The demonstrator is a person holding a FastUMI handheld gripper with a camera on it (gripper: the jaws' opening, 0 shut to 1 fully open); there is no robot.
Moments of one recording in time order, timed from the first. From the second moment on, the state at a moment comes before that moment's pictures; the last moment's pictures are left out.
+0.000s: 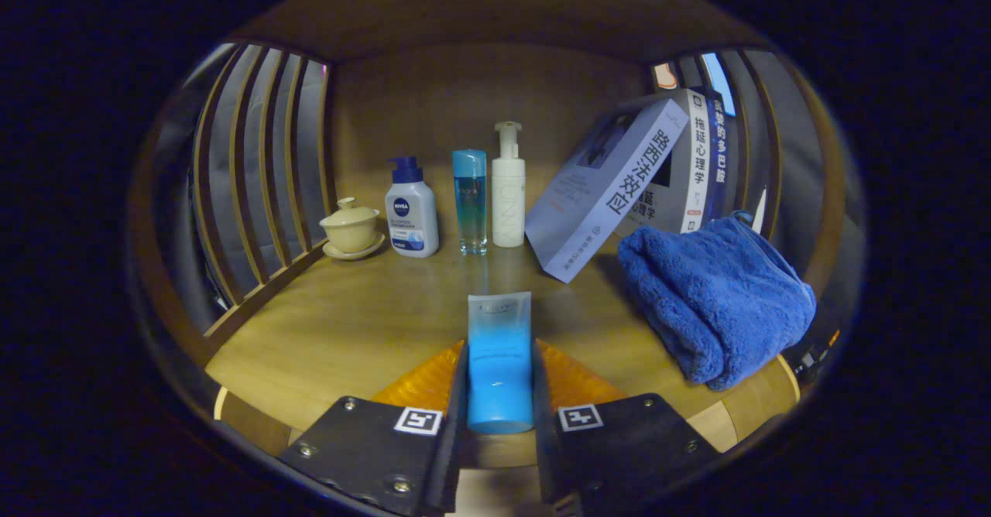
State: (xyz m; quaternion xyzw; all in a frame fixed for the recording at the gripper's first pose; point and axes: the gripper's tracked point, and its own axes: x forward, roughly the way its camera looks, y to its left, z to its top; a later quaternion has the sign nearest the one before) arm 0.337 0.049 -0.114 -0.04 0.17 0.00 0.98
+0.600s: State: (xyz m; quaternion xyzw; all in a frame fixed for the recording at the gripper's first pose) arm 0.311 0.050 -0.083 -0.03 0.15 0.02 0.99
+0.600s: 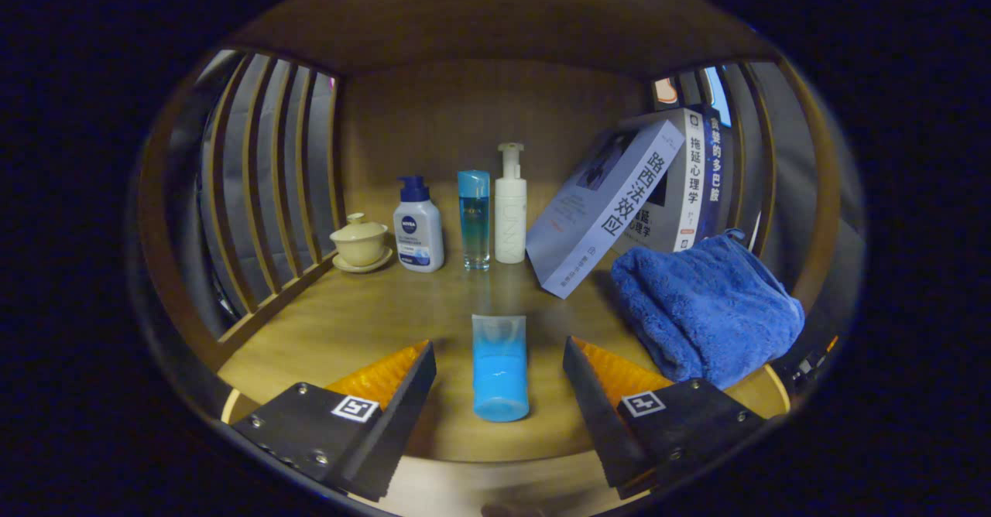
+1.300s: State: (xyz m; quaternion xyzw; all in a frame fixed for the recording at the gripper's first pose) arm 0.167 0.033 -0.033 -0.06 0.09 0.05 0.99
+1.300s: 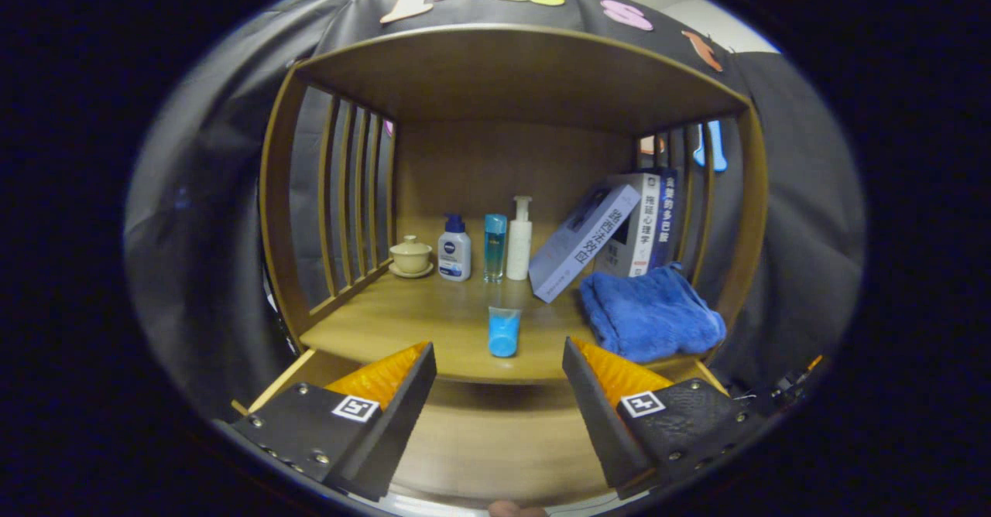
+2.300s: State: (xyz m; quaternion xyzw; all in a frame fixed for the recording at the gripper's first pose) arm 0.032 -0.025 -0.109 -0.03 0.03 0.03 1.00
